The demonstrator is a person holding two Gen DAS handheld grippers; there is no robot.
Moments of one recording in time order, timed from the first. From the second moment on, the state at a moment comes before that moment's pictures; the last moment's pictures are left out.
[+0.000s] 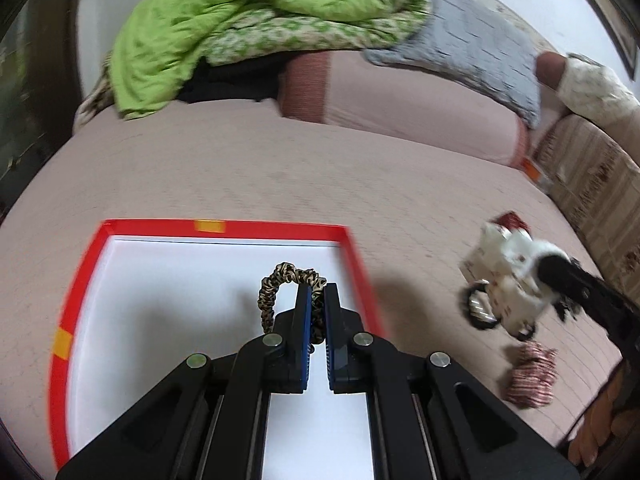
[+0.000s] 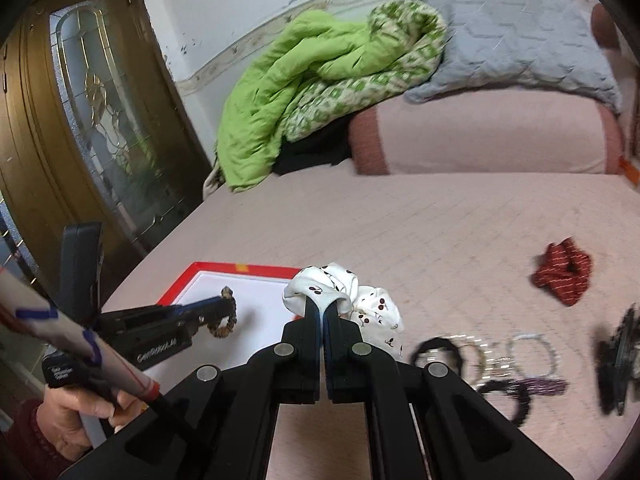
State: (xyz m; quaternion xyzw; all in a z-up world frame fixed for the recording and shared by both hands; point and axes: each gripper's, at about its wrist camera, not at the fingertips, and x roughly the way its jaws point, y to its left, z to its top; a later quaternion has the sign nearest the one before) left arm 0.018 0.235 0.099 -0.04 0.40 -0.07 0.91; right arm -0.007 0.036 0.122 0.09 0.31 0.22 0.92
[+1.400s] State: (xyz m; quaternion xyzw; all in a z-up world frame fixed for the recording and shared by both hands) left arm 0.099 0.354 0.043 -0.09 0.46 0.05 0.88; right arm 0.109 0.192 0.053 0.04 0.41 0.27 0.87
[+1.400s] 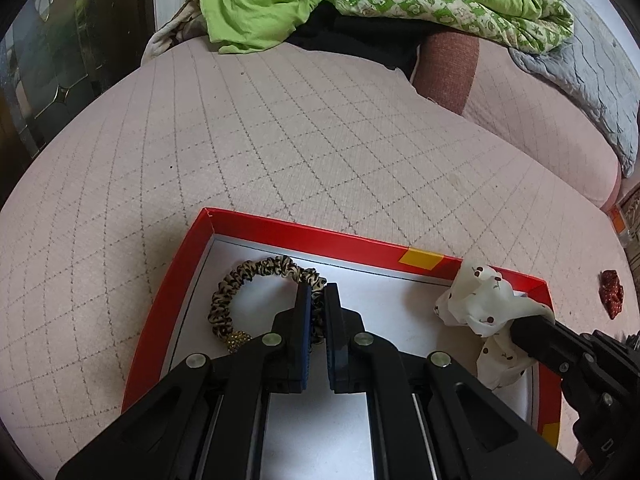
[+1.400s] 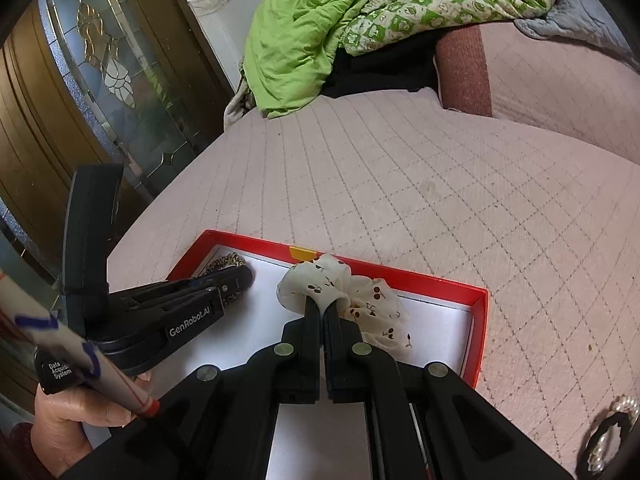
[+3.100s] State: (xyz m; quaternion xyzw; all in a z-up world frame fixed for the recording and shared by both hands) left arm 0.057 0.189 0.106 -0.05 0.39 -0.14 0.91; right arm 0.104 -0.076 0.115 0.18 0.38 0.07 0.91
